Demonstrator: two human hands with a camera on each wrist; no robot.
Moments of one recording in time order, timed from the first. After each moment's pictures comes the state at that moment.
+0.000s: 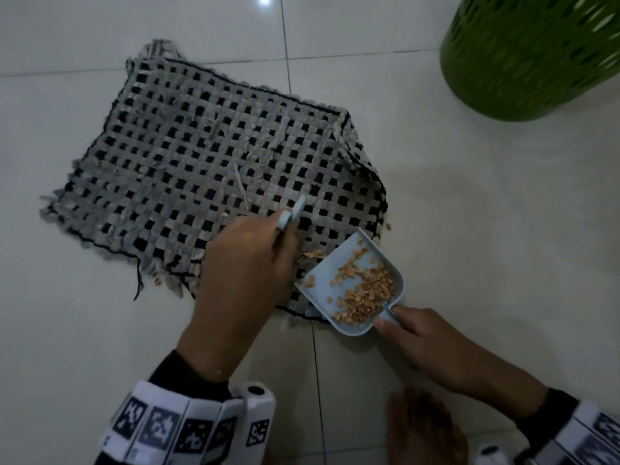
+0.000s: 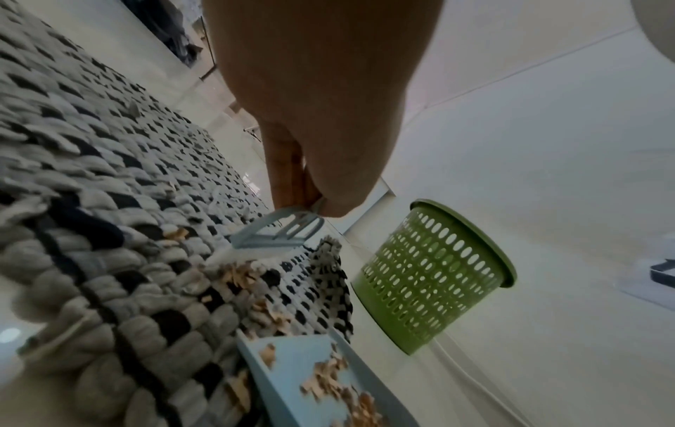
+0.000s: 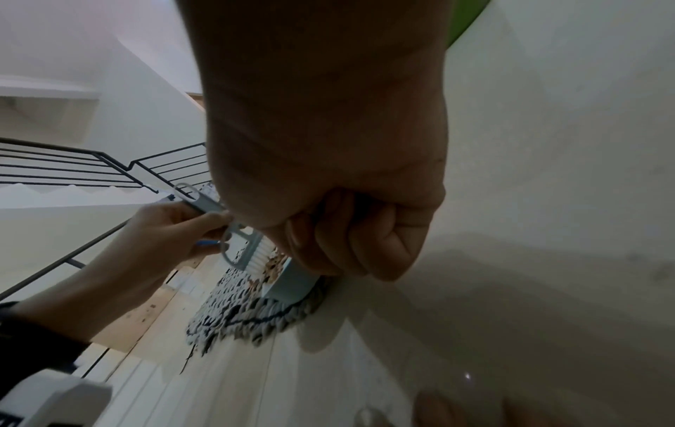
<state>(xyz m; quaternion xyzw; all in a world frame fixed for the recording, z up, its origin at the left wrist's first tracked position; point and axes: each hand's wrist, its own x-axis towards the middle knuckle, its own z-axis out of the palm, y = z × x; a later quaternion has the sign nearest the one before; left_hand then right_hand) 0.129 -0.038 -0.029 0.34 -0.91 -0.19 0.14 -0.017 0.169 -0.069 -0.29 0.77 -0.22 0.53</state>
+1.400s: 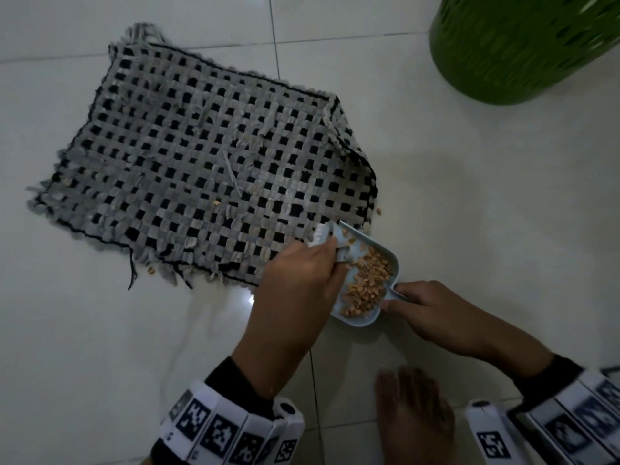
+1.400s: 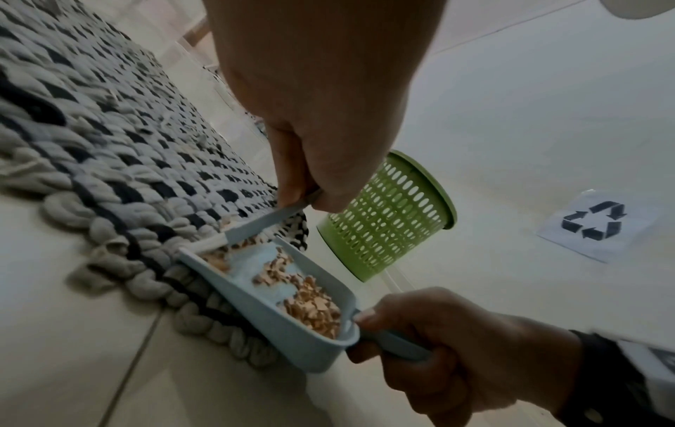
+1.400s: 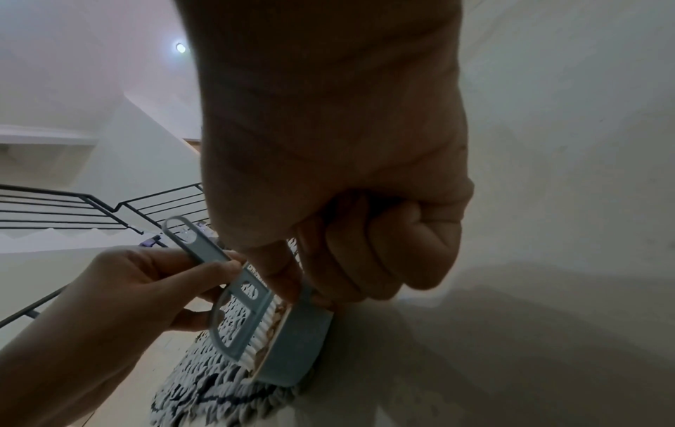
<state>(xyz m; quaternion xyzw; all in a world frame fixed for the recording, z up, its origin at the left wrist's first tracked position) 0.118 0.021 -0.051 0.24 -0.92 -0.25 0.15 -0.041 0.171 -0.059 -0.29 0.76 -0.18 0.55</state>
